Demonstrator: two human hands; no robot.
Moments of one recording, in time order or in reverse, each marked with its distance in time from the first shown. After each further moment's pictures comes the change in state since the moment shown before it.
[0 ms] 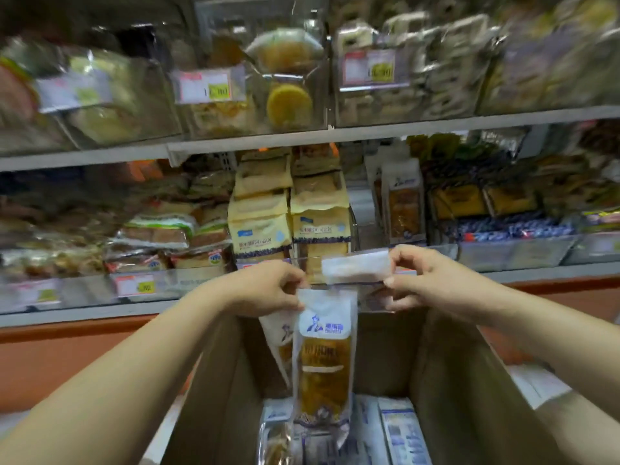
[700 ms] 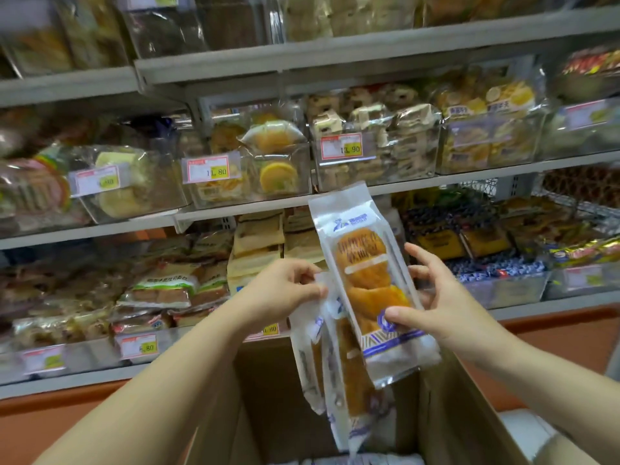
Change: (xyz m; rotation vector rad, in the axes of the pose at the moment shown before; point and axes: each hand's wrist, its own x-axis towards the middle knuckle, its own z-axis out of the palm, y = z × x) left_hand -0.003 0.063 -0.042 -0.551 0.353 0.029; right_hand -0.039 -0.022 -0.016 0.091 0.298 -0.289
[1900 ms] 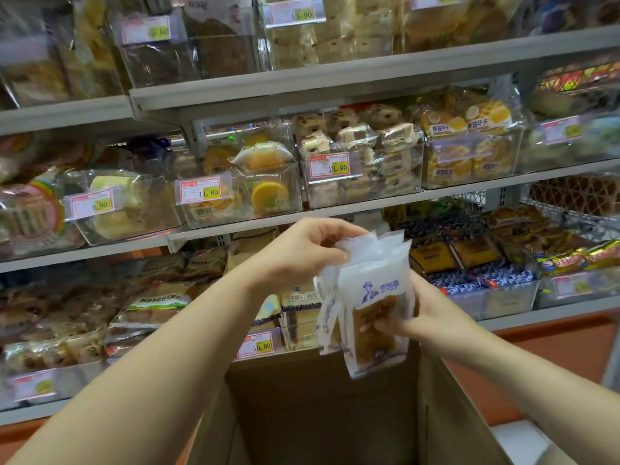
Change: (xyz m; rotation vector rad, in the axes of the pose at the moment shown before) left_hand 0.022 0.076 -0.007 -0.114 -0.162 0.259; right_hand 0.014 0.007 -0.013 -0.126 -0.148 -0.117
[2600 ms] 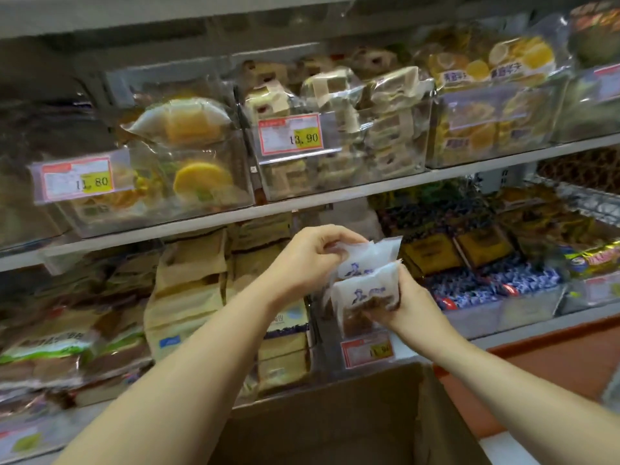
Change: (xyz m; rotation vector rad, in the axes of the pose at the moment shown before) left_hand 0.138 -0.110 0.023 0.173 0.117 0.069; right_hand 0.106 0.125 -0.022 -0.195 0.318 0.041
